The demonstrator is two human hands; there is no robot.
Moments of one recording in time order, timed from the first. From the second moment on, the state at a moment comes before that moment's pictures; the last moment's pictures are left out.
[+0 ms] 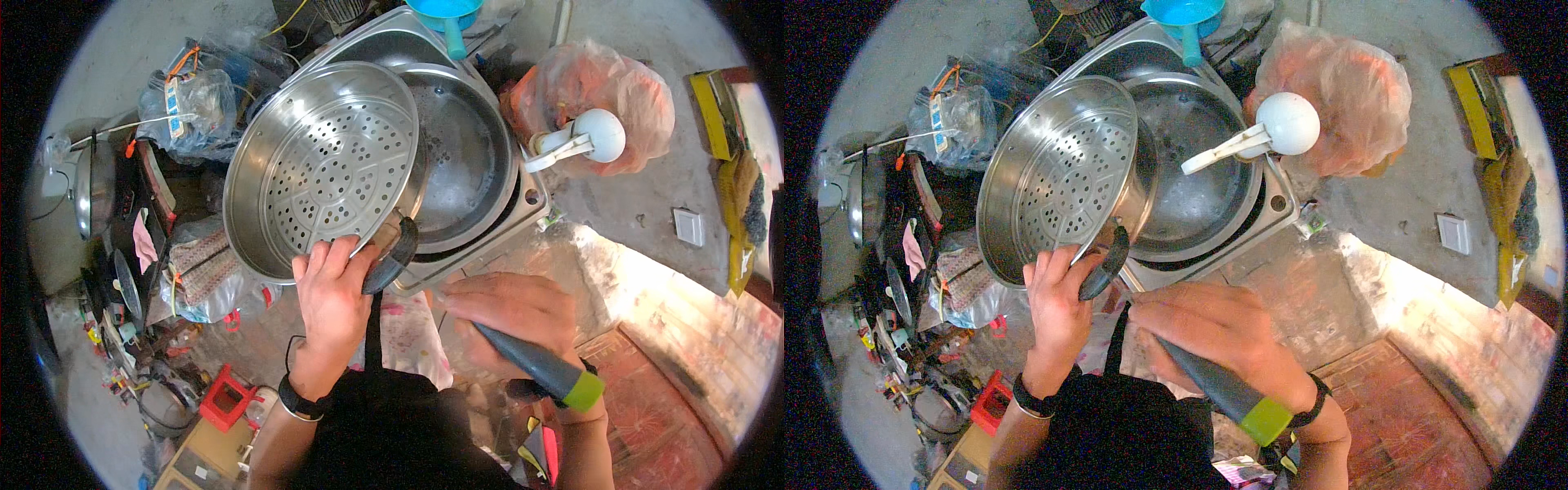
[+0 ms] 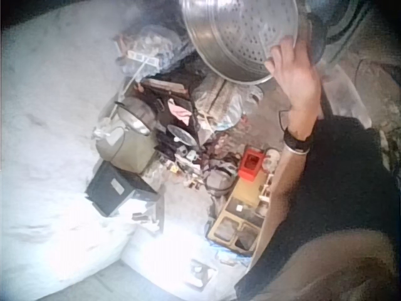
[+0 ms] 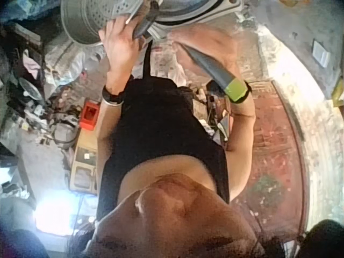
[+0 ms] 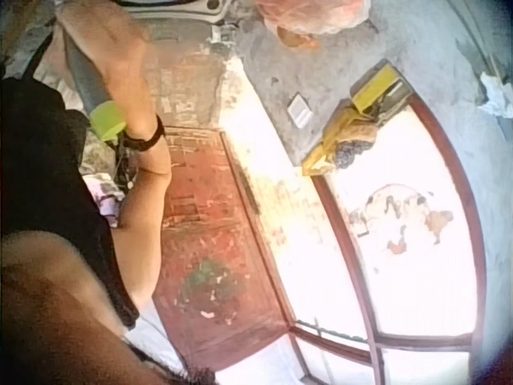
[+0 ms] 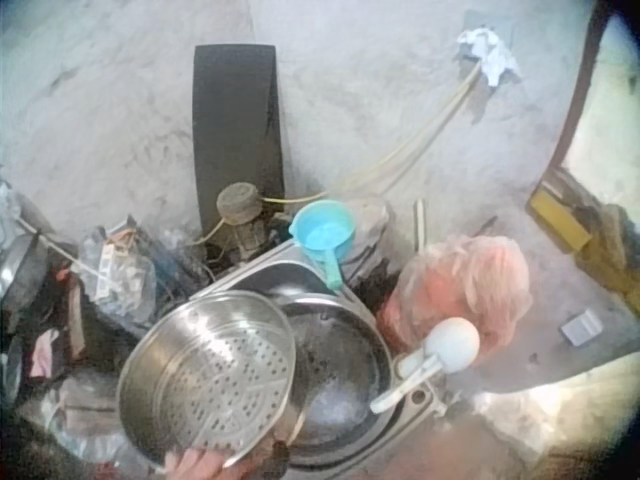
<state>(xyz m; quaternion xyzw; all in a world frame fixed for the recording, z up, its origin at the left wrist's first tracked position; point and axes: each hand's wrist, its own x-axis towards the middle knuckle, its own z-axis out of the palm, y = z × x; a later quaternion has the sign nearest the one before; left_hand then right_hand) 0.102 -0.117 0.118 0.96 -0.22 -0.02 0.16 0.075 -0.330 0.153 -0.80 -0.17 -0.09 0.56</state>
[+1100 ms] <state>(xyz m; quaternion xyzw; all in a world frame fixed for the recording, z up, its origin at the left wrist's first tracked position) 0.103 -0.088 0.108 0.95 -0.24 0.00 0.20 0.072 -0.341 0.078 -0.65 0.03 0.02 0.76</state>
